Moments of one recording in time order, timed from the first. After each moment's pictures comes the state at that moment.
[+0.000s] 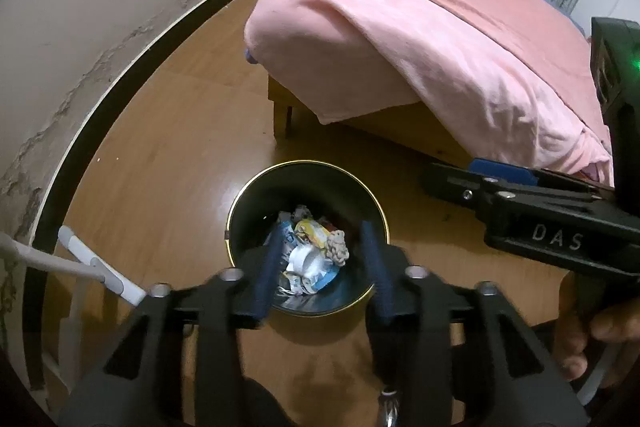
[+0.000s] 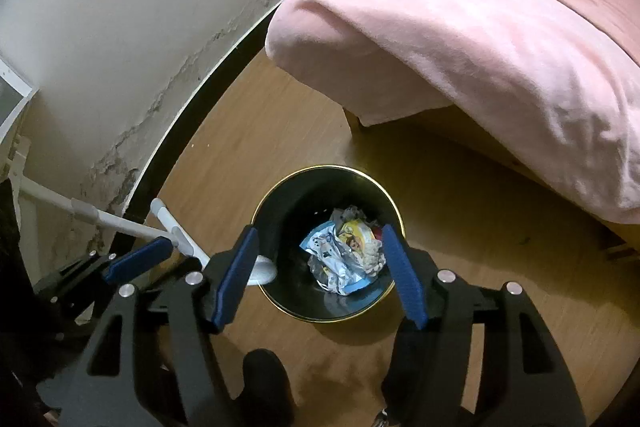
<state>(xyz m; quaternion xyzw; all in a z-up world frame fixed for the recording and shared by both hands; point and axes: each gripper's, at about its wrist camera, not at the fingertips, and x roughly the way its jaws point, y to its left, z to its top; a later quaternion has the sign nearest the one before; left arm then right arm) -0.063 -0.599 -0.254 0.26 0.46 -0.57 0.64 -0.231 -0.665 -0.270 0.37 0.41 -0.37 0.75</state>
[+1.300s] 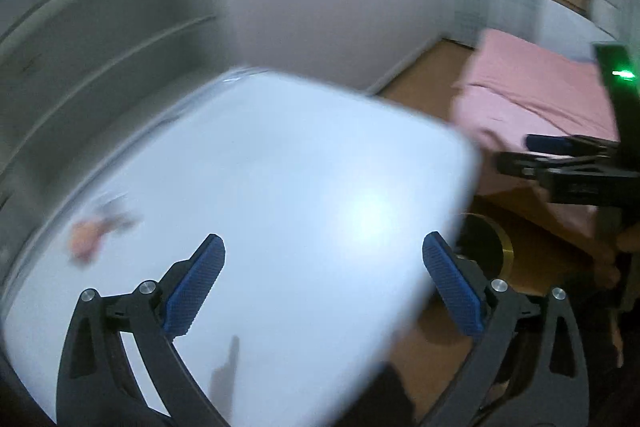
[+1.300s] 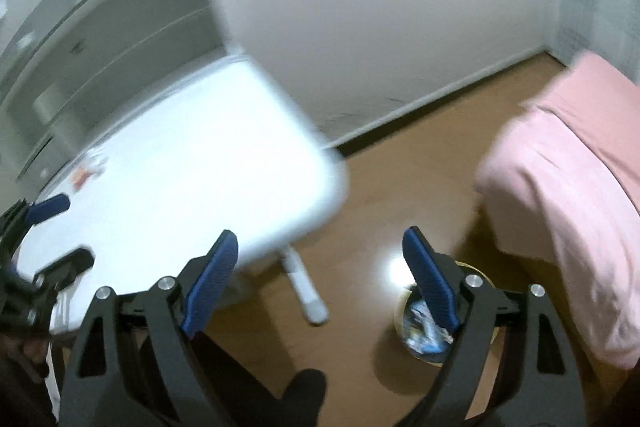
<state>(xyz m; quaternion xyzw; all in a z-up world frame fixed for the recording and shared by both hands) 0.096 -0.273 -0.032 0.20 0.34 -0.38 0.83 -0.046 -0.464 -0.073 0.17 0.38 -0.19 0.89</state>
